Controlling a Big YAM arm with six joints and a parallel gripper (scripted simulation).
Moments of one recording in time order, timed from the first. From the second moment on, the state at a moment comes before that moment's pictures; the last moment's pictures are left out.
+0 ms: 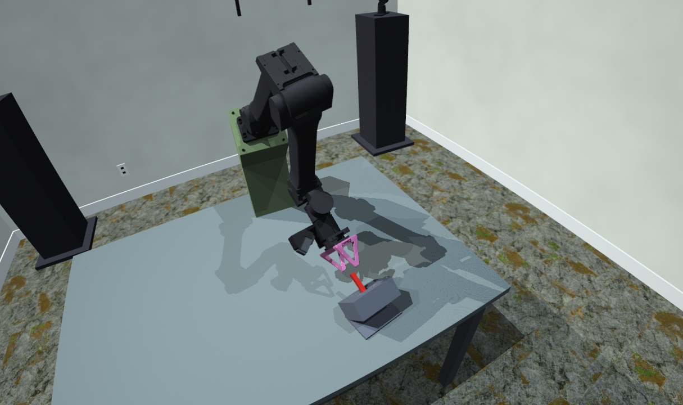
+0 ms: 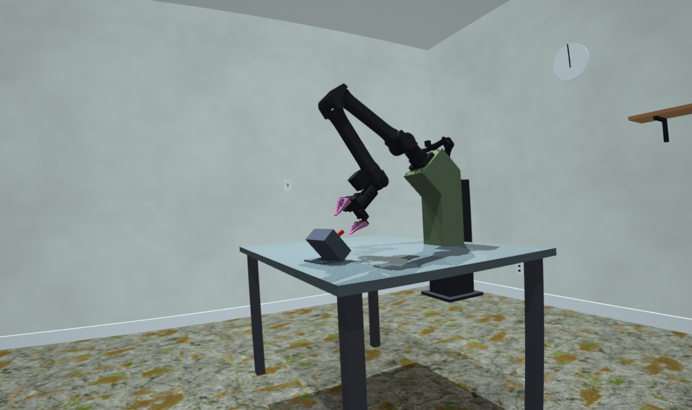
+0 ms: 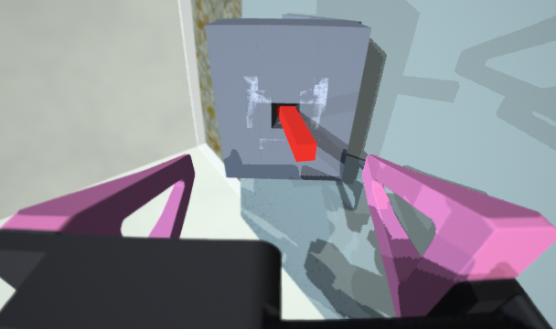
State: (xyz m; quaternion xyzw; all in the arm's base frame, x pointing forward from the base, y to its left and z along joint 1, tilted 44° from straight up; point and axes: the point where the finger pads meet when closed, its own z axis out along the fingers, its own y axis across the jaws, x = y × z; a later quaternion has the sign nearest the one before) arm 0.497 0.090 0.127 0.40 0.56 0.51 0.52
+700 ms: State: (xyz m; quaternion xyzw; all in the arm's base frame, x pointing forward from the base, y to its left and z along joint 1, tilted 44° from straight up) arm 0.442 0.082 0.125 0.41 0.56 0.50 0.51
